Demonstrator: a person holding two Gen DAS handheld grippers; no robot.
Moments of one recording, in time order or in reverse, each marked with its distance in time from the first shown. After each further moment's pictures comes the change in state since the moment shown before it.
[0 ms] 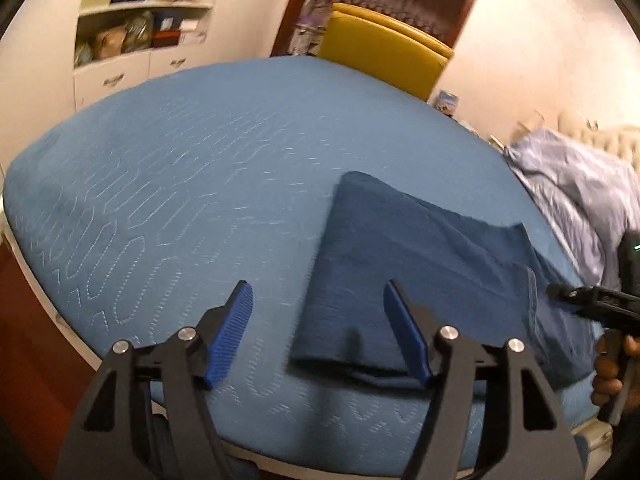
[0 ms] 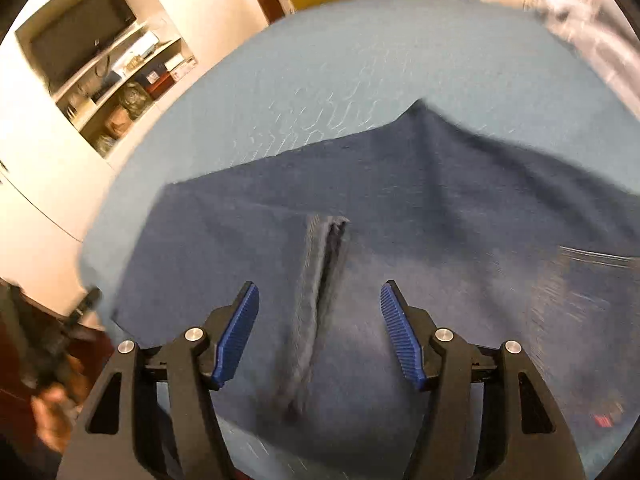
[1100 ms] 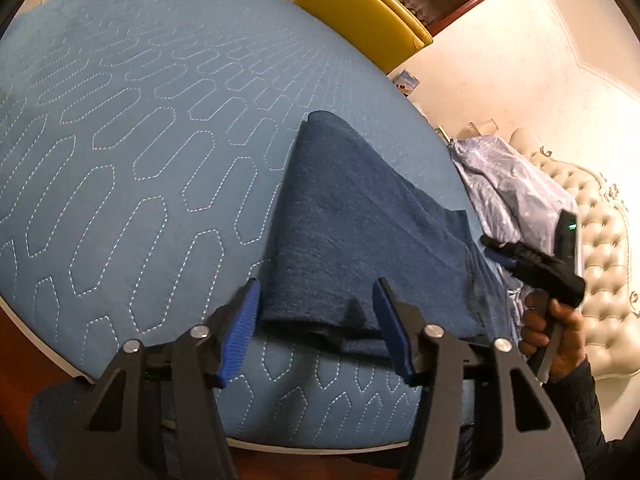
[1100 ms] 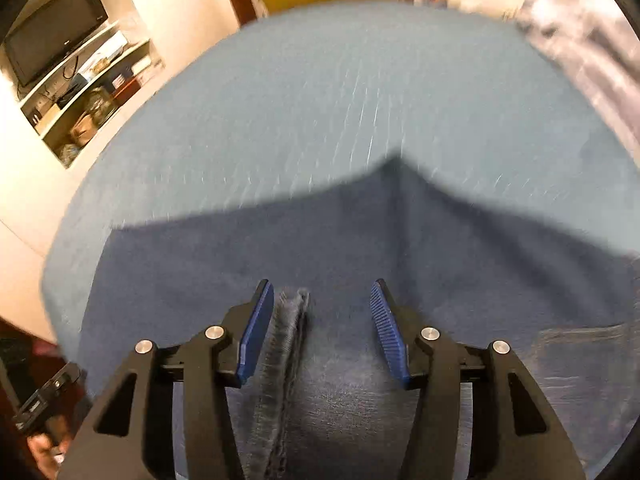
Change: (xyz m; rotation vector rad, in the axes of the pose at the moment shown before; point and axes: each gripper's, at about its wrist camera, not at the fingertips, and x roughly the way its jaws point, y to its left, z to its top) left arm 0.031 0.026 -0.018 -0.174 0.185 -0.320; right arm 0.006 0.010 0.045 -0.026 -0.097 -0.202
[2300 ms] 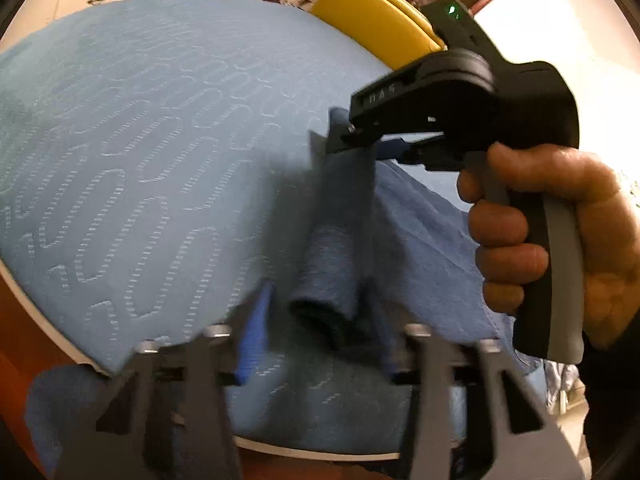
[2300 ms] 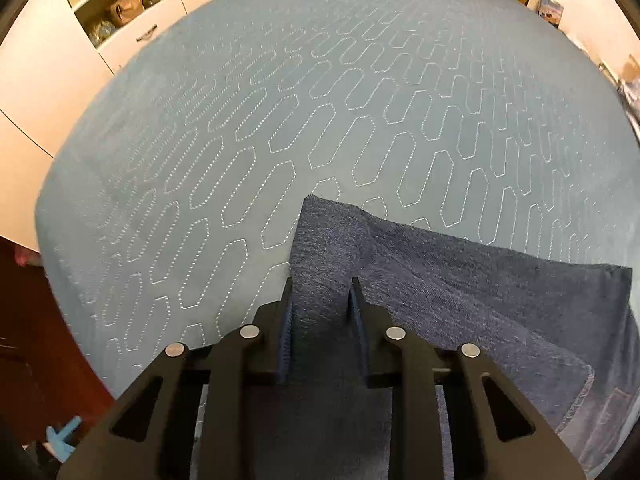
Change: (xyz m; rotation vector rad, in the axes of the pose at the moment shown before) left arm 0.012 -0.034 -0.004 0.033 -0.032 0.120; right arm 0.102 0.288 0.015 -0.280 0.284 0.015
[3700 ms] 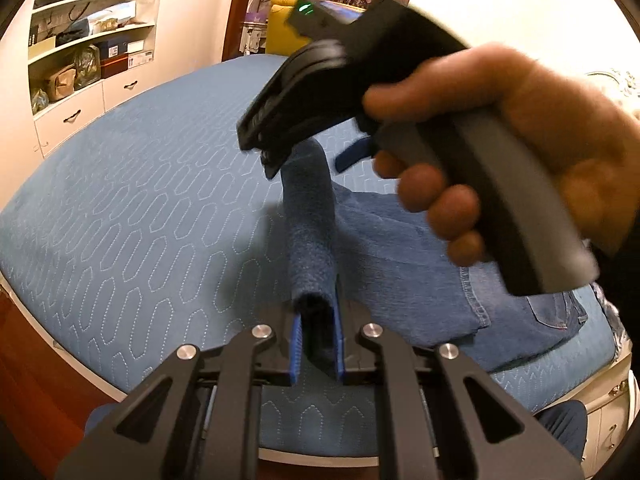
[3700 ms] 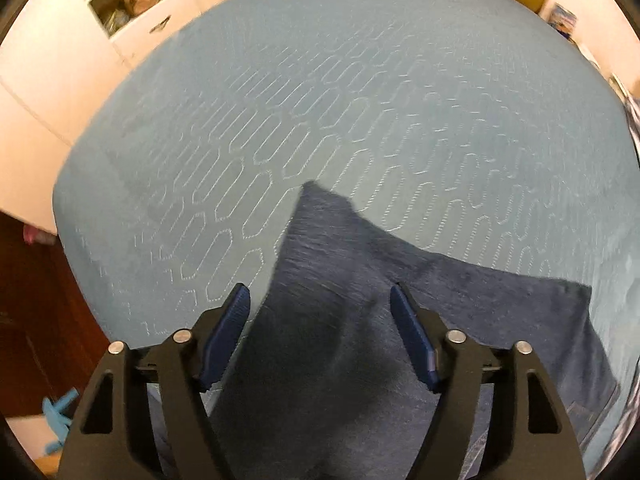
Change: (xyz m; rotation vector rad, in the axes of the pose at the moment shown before) left arm -0.028 -0.112 -0.009 0.333 -0.101 0.180; right arm -0.047 -0.037 0.010 -0.082 0.045 0.014
